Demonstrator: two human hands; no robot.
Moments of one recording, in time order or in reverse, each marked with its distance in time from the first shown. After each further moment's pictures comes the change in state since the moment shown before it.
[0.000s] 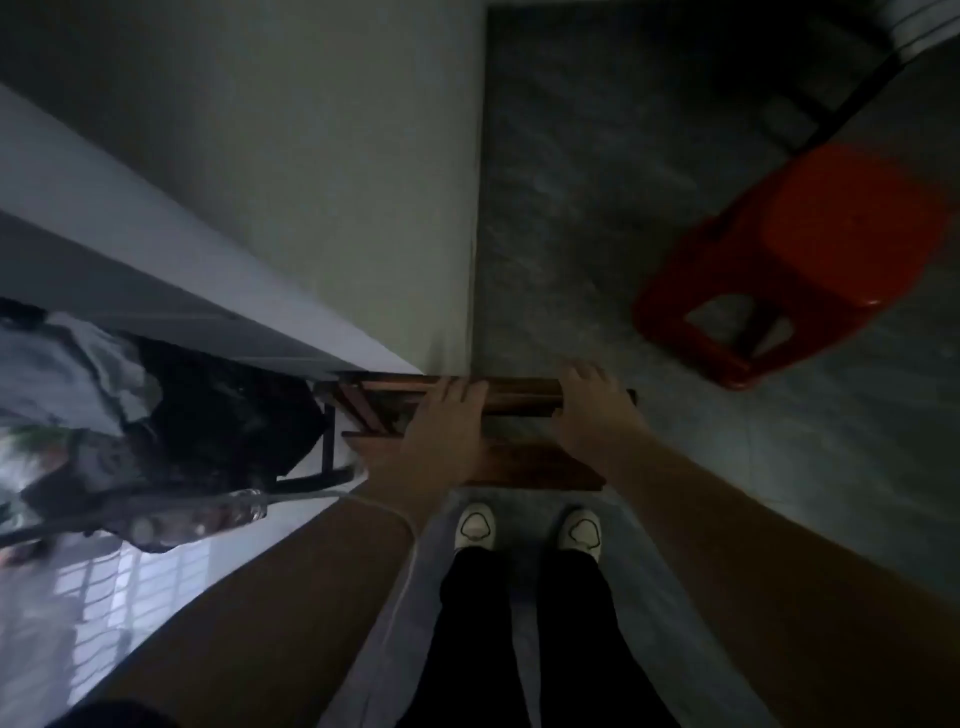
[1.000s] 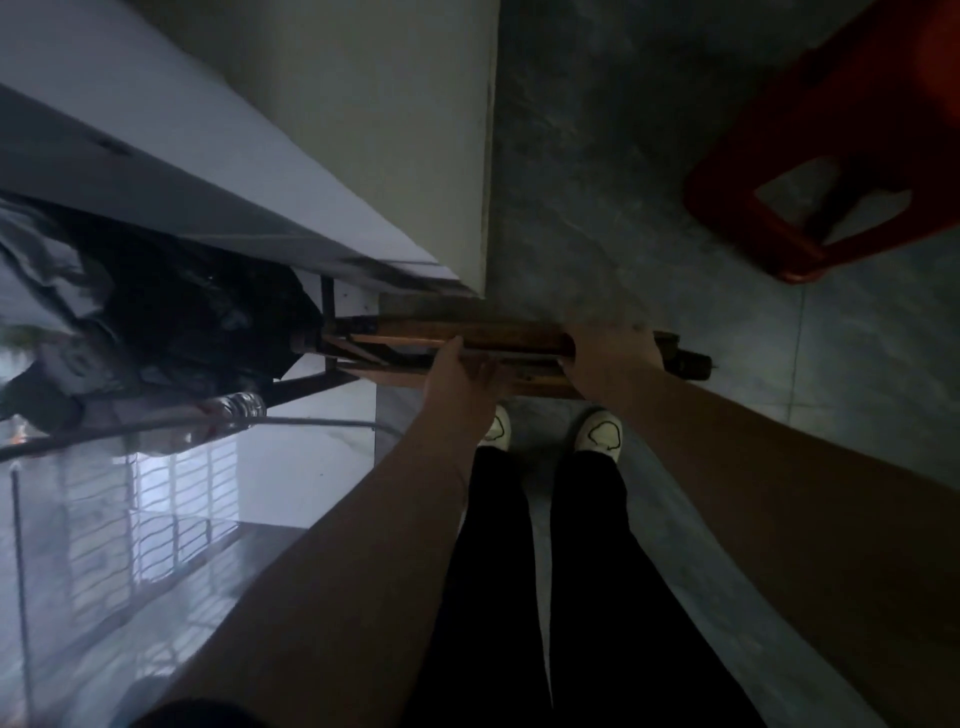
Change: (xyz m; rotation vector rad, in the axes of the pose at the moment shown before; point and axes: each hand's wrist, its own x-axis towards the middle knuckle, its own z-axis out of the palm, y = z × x) left_hand -0.004 -0.008 0.101 -2.140 0.175 -1.028; right_hand 0.036 0.015 0.105 -0.238 -0.216 -0.003
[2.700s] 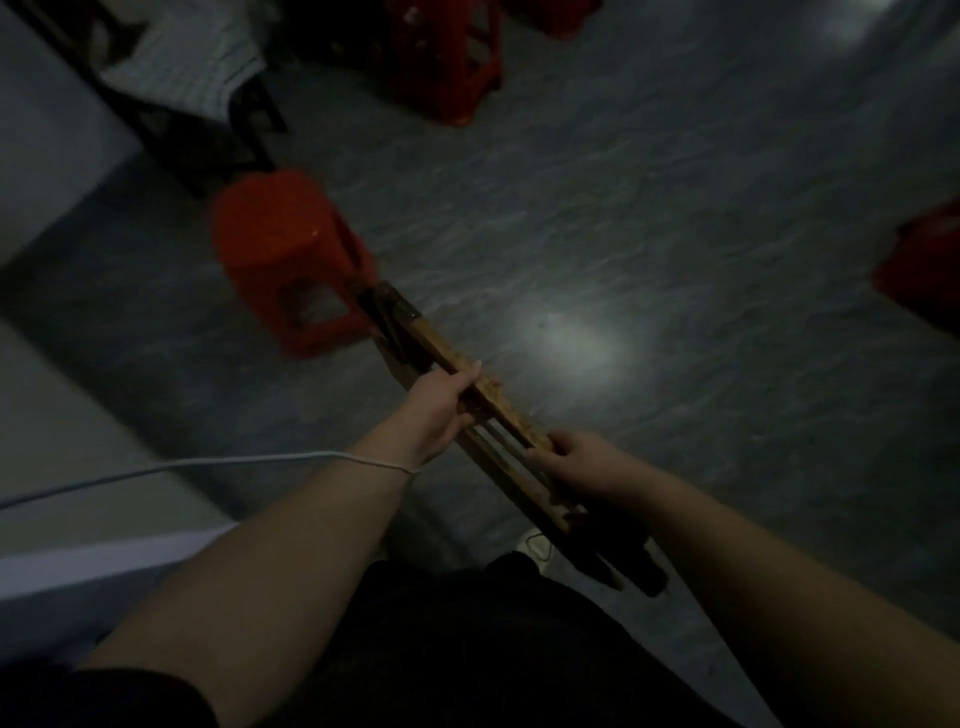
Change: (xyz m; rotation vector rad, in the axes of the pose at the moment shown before) left_hand -0.399 -0.457 0.130 1.321 -0.869 -0.083; right_hand -0.650 0.238 0.204 1.442 0.350 0.540
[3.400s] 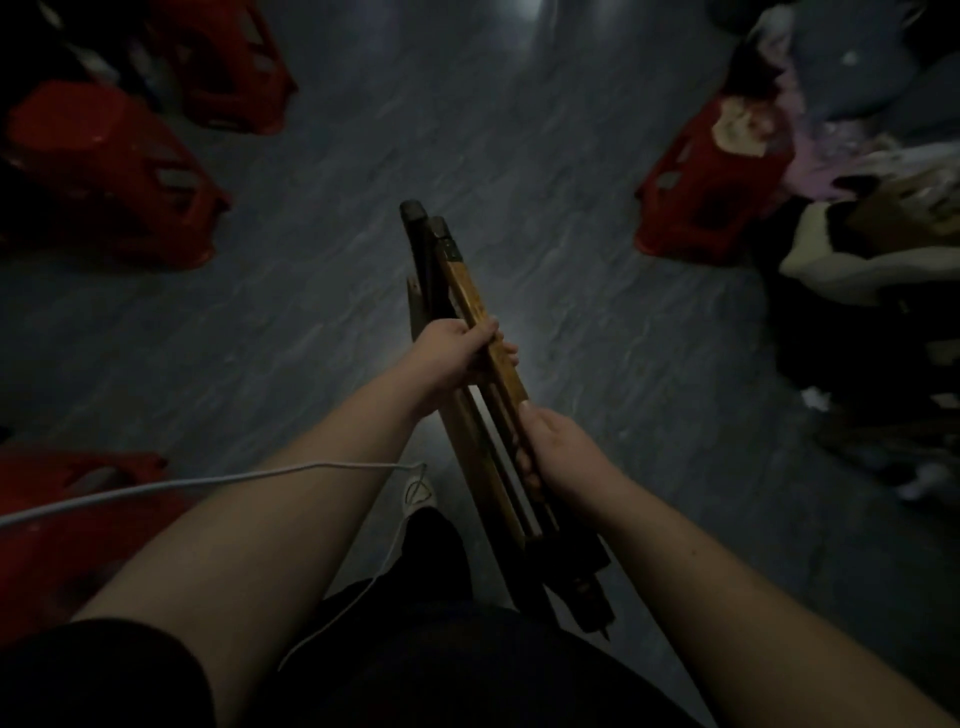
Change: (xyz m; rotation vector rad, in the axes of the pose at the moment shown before) left_hand 0.200 0.139 0.395 0.552 -0.551 0.061; right_hand 0.028 0.059 -0.296 0.896 0.591 0.041
